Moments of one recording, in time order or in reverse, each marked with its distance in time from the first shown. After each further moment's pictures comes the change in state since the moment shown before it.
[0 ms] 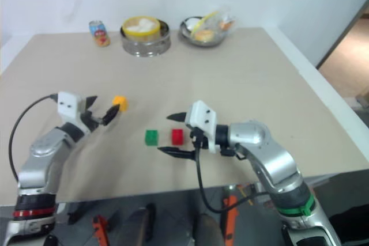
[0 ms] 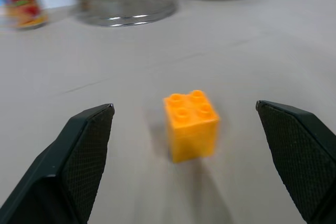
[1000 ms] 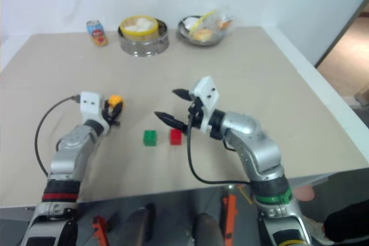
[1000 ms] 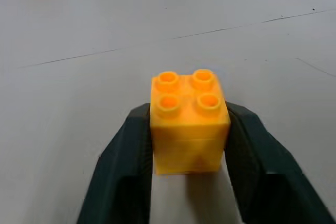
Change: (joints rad) left arm -0.132 -0.056 -0.064 0.259 0.063 -0.075 0.082; right arm -0.047 0.200 -0.103 0.111 0.014 0.025 -0.222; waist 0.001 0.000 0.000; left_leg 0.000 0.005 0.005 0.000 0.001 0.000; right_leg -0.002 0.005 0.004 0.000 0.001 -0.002
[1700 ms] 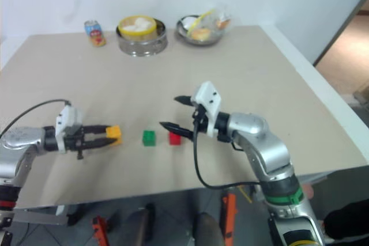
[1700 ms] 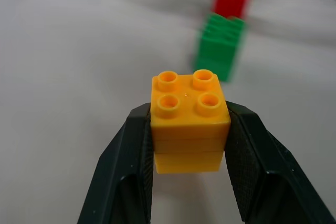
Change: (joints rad) left arm 0.116 0.496 -0.076 -0.015 -0.245 -0.127 -1.070; right arm 0.001 -0.097 0.017 -0.038 0.008 0.037 0.122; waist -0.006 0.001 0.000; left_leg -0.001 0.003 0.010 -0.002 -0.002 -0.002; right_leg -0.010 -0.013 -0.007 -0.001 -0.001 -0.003
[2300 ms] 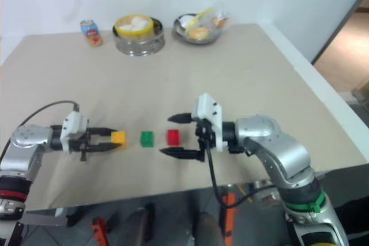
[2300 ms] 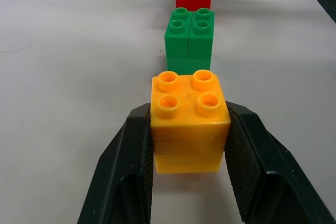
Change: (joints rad) left arm -0.074 -0.058 -0.040 0.177 0.059 -0.245 -0.094; right arm 0.033 -0.161 0.018 -0.134 0.148 0.117 0.161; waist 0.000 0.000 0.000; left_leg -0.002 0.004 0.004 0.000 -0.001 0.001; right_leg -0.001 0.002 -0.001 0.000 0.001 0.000
